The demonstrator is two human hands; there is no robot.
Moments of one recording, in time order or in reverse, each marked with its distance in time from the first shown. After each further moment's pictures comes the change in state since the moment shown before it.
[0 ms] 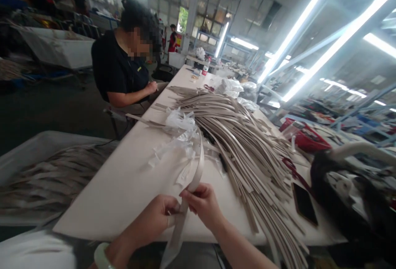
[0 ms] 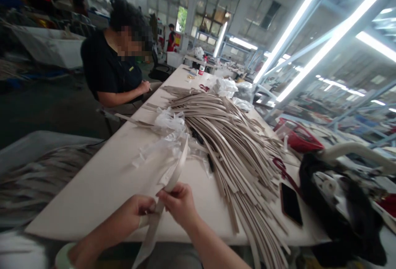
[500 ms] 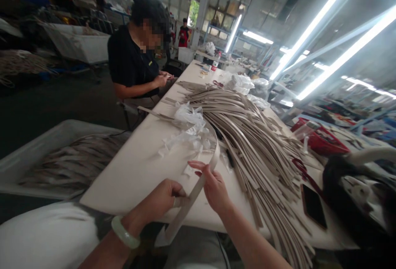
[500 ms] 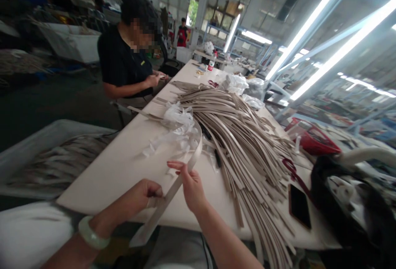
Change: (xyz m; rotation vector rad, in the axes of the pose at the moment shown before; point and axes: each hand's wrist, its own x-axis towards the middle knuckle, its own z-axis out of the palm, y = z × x) left_hand 0.000 -0.003 -0.007 -0.039 0.027 -0.042; right_hand 0.002 -0.013 0.004 0.079 -0.029 -0.107
